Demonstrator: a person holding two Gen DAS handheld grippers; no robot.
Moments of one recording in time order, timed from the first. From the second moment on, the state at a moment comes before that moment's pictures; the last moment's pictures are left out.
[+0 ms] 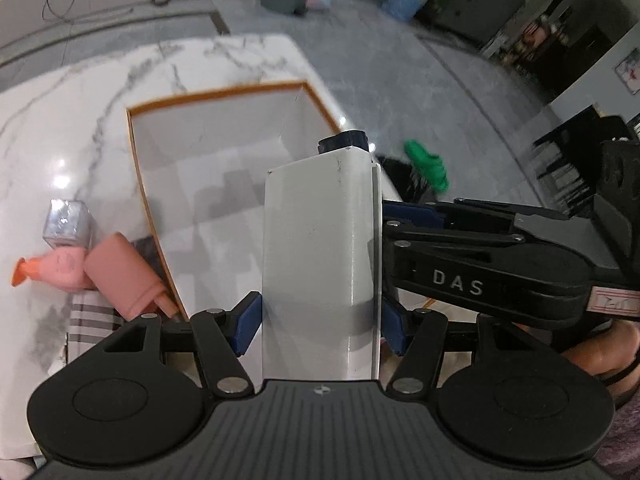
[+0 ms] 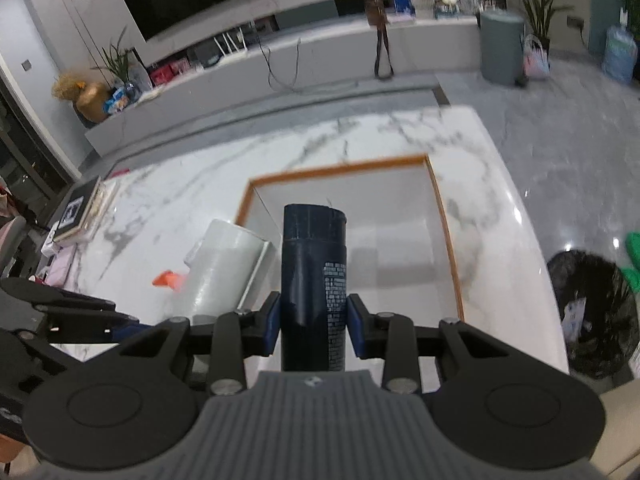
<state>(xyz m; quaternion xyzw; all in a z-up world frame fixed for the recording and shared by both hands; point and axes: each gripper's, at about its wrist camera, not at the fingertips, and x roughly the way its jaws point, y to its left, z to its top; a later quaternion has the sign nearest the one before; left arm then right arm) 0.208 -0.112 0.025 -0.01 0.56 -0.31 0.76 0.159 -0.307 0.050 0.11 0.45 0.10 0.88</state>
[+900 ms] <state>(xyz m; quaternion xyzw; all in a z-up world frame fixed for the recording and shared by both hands) 0.207 -0.133 -0.040 0.06 0.63 -0.26 0.73 0.181 -0.295 -0.051 0.19 0.58 0.12 0.78</state>
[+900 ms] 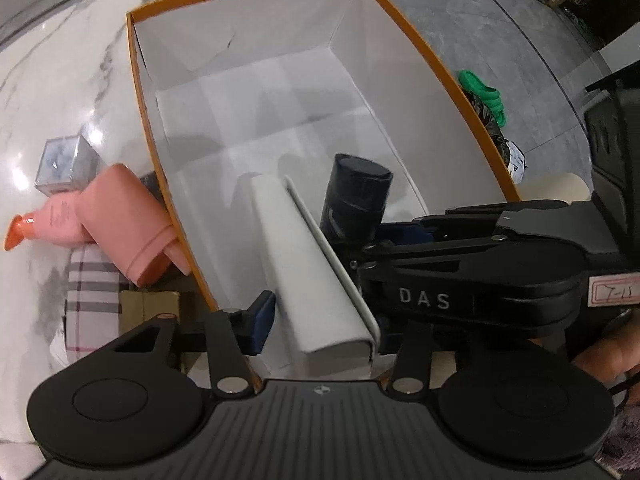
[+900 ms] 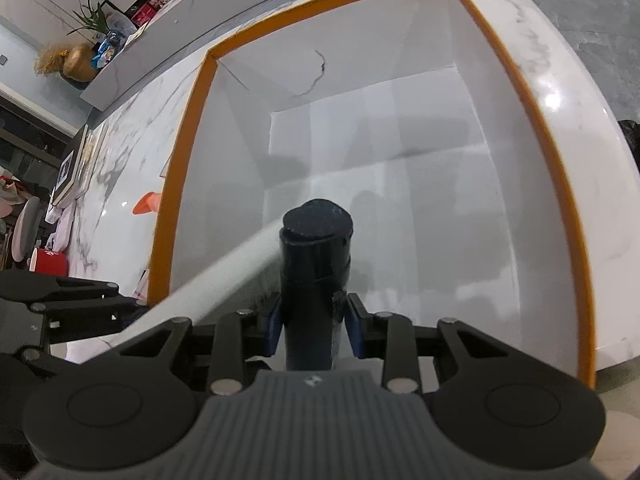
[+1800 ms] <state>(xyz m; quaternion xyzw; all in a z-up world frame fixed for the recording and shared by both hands) 0.208 -0.111 -0.026 0.04 0.52 -0.24 0.82 0.193 -0.316 -0.045 0.21 0.57 0.08 0.79</state>
